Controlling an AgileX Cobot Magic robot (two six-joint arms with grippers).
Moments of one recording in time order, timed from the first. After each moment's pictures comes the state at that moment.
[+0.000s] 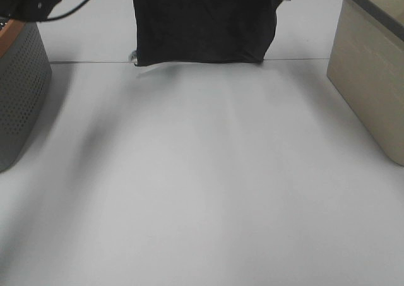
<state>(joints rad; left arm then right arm) -0.25 2.13 -1.50 0.42 -0.74 -0.88 0.27 2.07 -1.75 -0.66 0.19 -0.63</state>
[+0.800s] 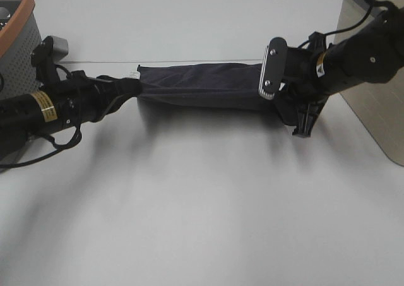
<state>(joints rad) -0.26 2.00 -0.75 0.55 -1.03 -0.85 0.28 1.87 -1.00 -0.47 0.04 -0.68</state>
